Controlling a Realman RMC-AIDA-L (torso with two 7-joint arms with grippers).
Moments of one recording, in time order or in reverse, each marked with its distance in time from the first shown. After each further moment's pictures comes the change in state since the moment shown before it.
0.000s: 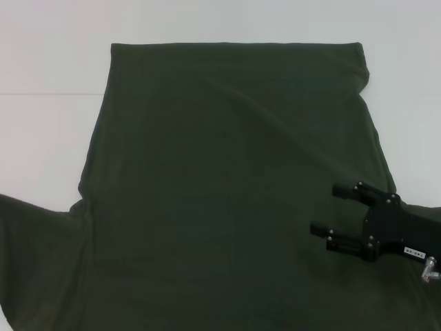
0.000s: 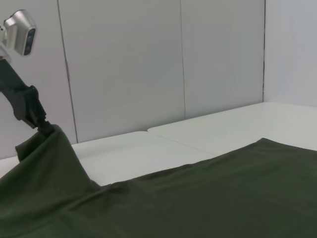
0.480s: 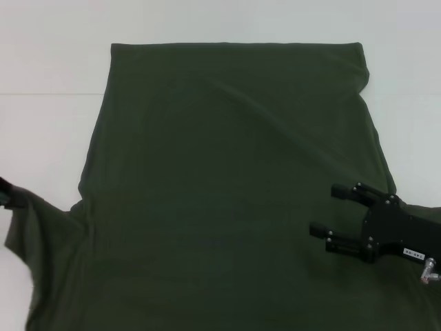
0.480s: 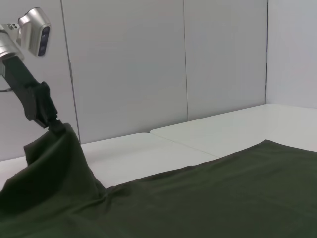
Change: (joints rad) left arm -0.052 -0.031 0.012 -0.007 -0.011 0.037 -0.057; right arm 0.000 0.000 0.000 0.006 0.000 -0.004 -0.007
